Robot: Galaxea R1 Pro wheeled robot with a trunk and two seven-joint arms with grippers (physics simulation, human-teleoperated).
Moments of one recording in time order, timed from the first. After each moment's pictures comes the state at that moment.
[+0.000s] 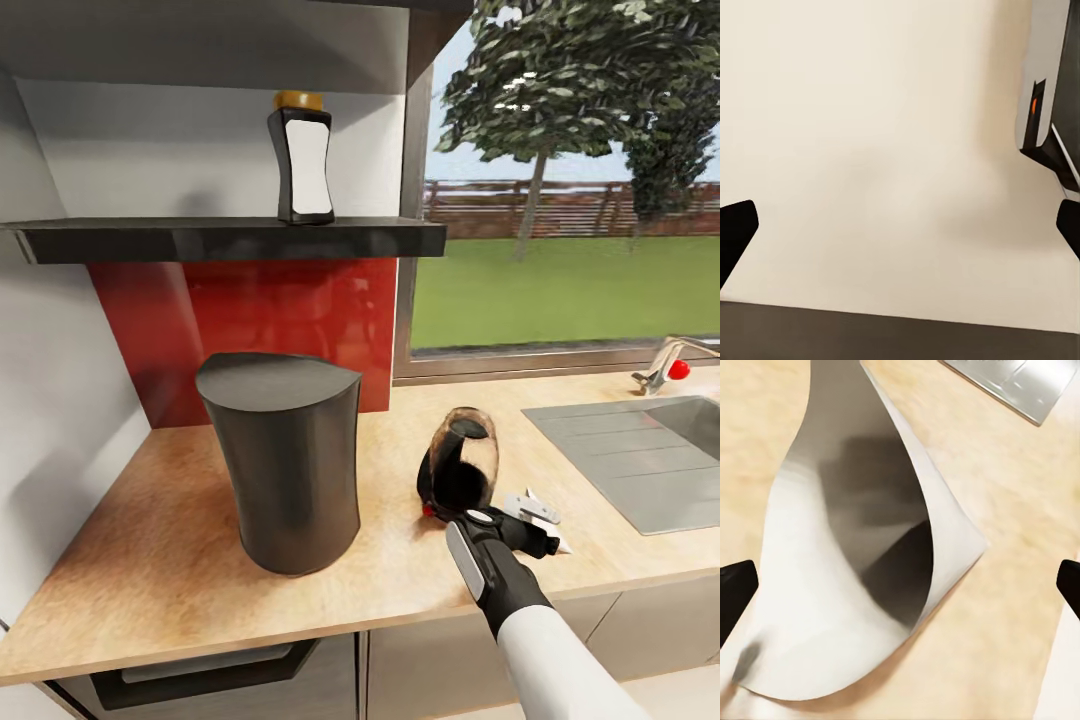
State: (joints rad) left arm 0.04 0.22 0.00 0.04 0.00 -0.14 0.01; right arm -0.67 0.13 -0.01 -0.74 -0.19 0.27 -1.03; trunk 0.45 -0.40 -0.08
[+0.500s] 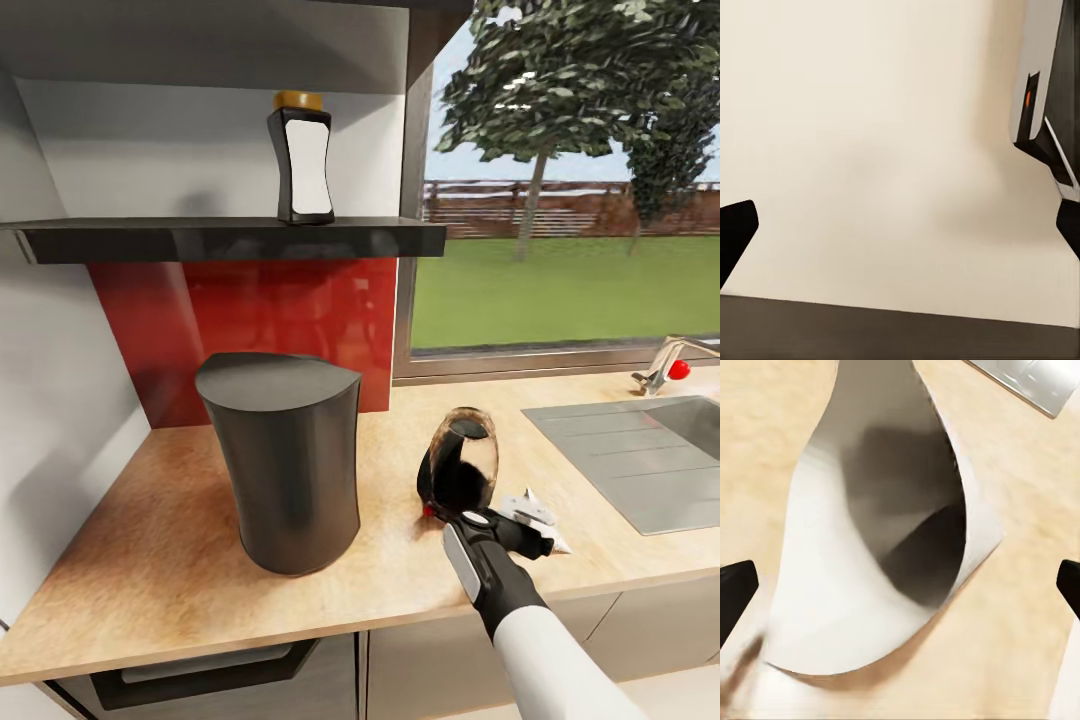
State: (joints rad) left arm 0.04 0.21 0.00 0.04 0.00 -0.13 0.02; right arm -0.67 0.14 0.00 -0.73 -0.19 0.26 -1.02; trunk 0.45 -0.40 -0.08
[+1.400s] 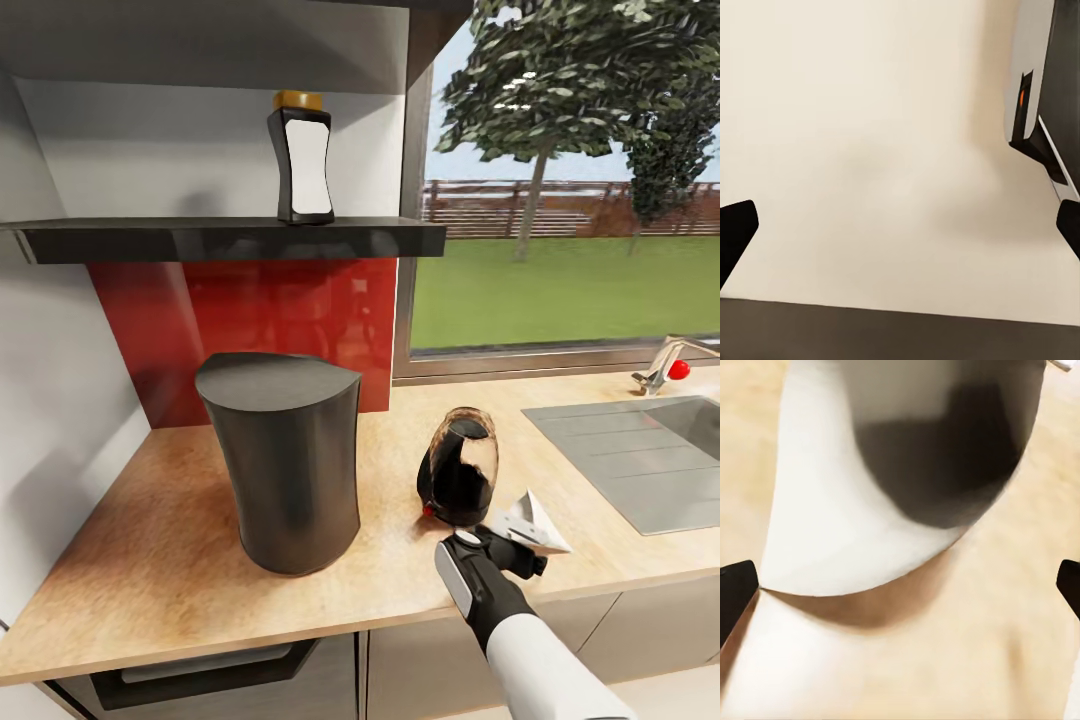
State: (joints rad) left arm 0.04 0.21 0.00 0.04 0.00 -0.13 0.02; right arm -0.67 0.16 0.00 -0.60 -0.19 0.13 -1.02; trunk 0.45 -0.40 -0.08
